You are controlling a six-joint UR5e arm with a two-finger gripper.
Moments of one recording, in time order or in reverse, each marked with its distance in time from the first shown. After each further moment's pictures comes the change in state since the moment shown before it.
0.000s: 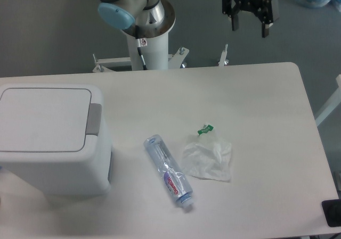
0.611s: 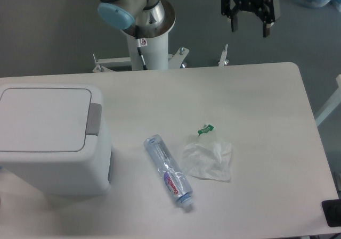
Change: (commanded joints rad) arm -0.014 -0.015 0.008 -0.003 -0.073 -0.259
